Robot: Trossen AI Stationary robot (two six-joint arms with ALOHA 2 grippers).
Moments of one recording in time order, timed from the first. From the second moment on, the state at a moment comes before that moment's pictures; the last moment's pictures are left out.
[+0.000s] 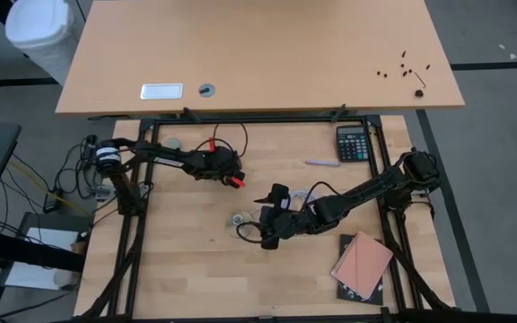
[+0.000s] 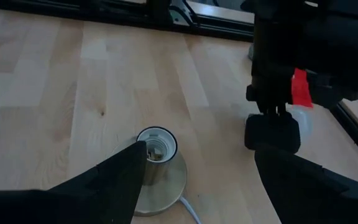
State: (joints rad) left arm 0.27 1.75 0.88 -0.32 -0.38 -0.72; right arm 0.34 1.77 1.19 -0.06 0.61 0.12
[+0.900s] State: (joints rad) left arm 0.17 1.64 0.93 -0.18 -0.35 -0.49; right arm 0.32 1.64 1.19 -0.25 0.69 0.14
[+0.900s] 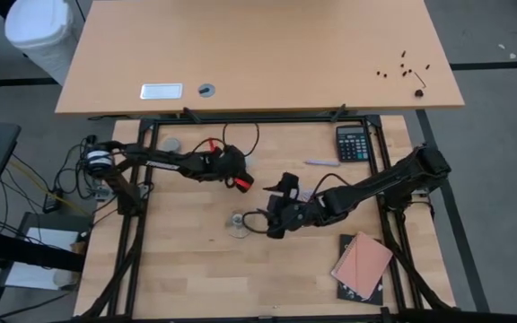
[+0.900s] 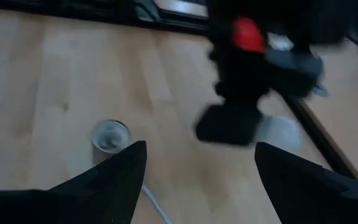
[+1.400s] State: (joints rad) left arm -0.13 1.52 0.94 -0.05 -0.39 -0.40; right arm 0.36 1.49 1.20 -0.36 0.66 0.34
